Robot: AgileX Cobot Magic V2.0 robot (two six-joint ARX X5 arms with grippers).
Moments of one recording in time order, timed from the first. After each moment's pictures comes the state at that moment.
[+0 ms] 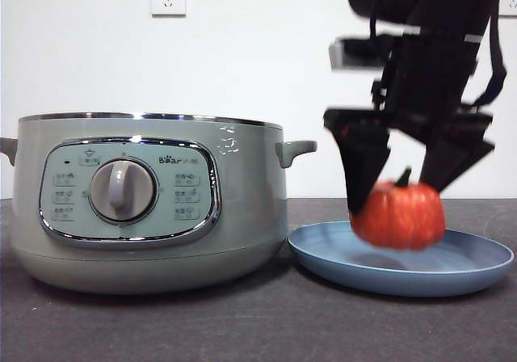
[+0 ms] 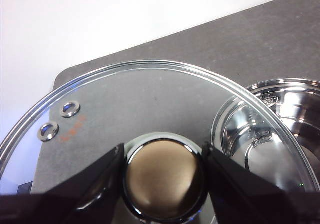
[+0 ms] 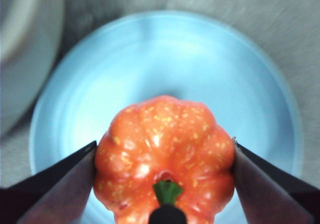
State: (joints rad) left arm -0.50 0.79 1.28 -0.96 -0.46 0.04; right arm 0.56 1.54 1.00 -0.56 0.13 0.11
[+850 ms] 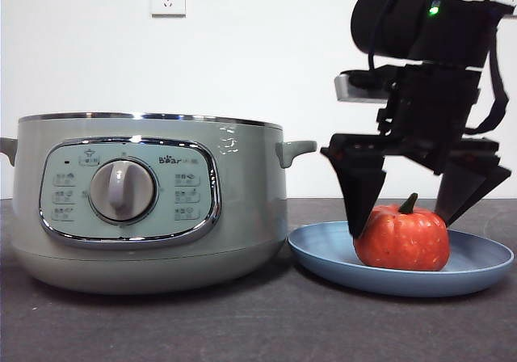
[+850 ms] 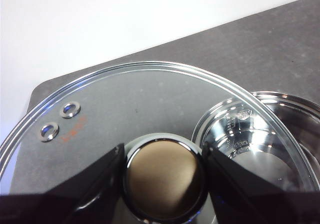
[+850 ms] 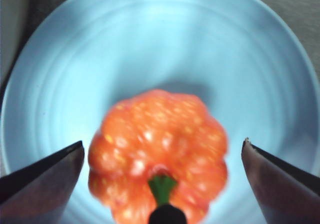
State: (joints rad) left arm -0.50 0.80 1.28 -0.91 -0.37 0.04; right arm 0.52 1.59 1.00 -0.58 0.08 0.12
